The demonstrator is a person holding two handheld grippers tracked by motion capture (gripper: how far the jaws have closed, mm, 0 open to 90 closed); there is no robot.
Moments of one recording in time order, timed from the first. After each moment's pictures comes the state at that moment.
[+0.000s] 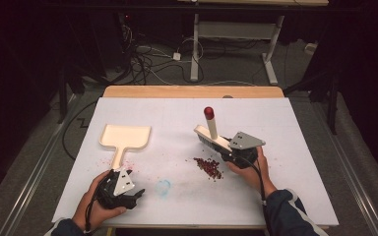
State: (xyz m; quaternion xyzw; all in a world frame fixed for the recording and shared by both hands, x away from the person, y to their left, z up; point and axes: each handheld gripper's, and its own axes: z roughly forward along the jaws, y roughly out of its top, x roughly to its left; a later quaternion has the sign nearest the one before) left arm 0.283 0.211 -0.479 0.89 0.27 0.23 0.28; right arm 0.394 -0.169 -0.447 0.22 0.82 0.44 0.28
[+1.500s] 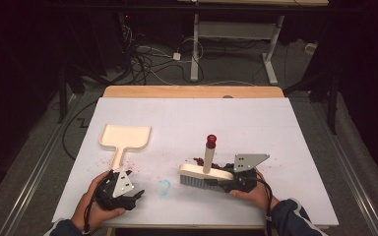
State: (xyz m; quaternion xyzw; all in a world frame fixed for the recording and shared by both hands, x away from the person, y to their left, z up) left arm 0.280 0.212 -0.477 0.89 0.27 0.23 0.28; right arm 0.352 -0.179 -0.468 0.11 0.83 0.54 0.04
